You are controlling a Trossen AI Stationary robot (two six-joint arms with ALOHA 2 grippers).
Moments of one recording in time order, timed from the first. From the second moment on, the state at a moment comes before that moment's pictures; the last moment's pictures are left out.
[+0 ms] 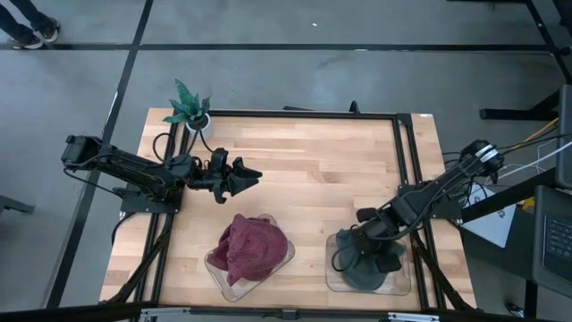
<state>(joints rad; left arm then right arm) -0.10 1.05 0.41 0.92 -0.09 -0.73 0.57 1.40 1.11 -1.01 -0.20 0.38</state>
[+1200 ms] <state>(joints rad) -0.10 1.05 0.41 0.91 -0.11 -0.80 0.57 1.04 0.94 -0.87 -0.18 0.49</state>
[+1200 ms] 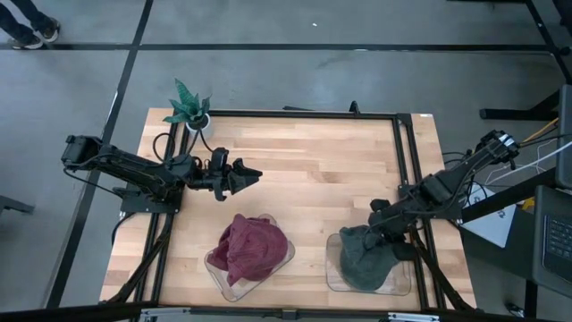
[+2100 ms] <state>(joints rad) -0.10 1.05 0.41 0.92 0.02 -0.54 0.55 0.93 0.94 -0.80 0.04 0.59</state>
